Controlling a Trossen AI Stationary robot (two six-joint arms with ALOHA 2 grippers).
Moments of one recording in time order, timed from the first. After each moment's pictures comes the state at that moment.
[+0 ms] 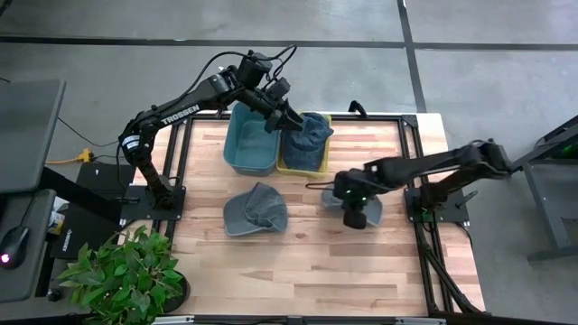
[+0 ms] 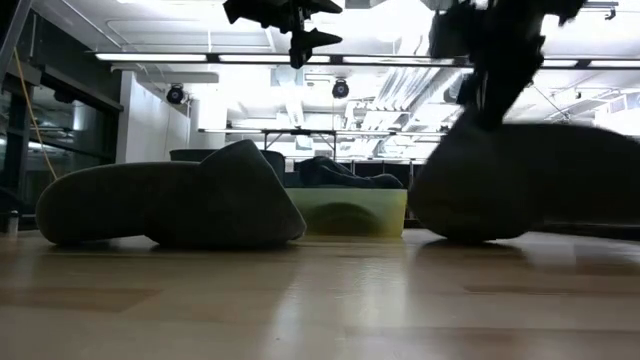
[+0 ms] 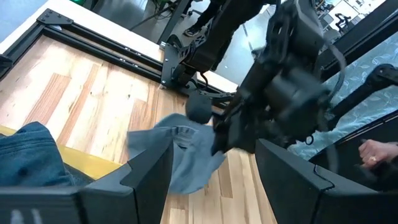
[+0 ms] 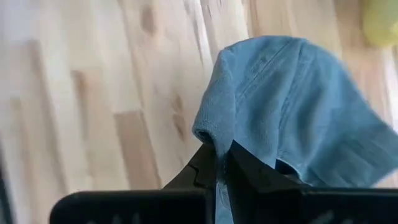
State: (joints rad) left arm 0.54 1.69 1.76 -0.58 0.78 -0.18; right arm 0.08 1.39 1.03 -0.85 -0.10 0.33
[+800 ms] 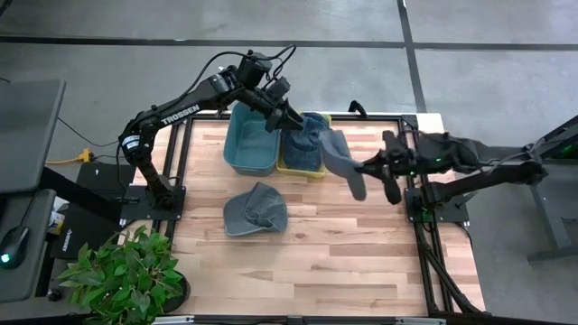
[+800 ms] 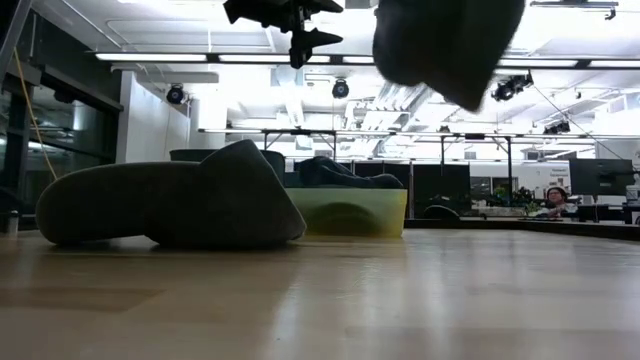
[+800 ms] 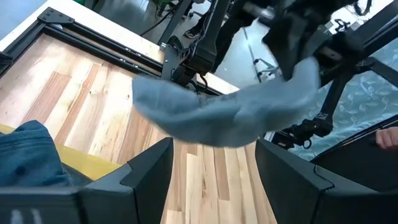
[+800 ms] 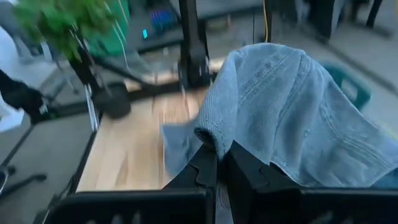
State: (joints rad) left arm 0.54 1.69 1.76 -0.57 0.77 -0.21; right arm 0.08 0.83 1.03 -0.54 0.12 0.26
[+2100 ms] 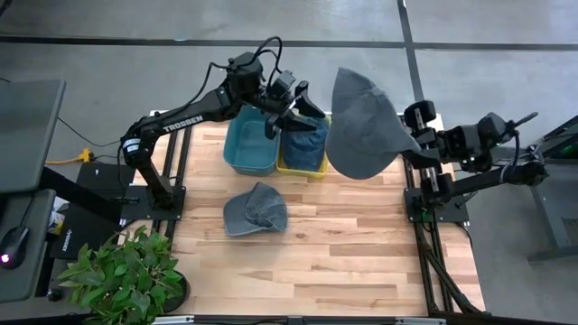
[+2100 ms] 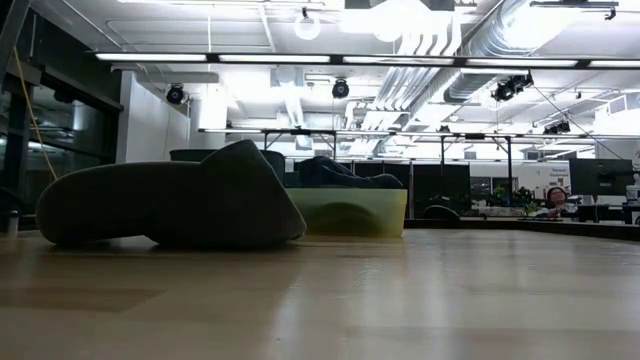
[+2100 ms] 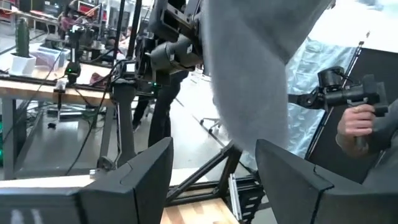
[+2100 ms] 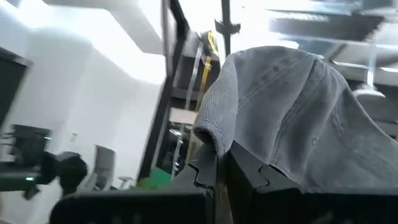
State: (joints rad) left arm 0.41 1.69 1.76 0.09 0.89 -0.32; right arm 0.08 0.78 1.03 0.32 -0.19 -0.13
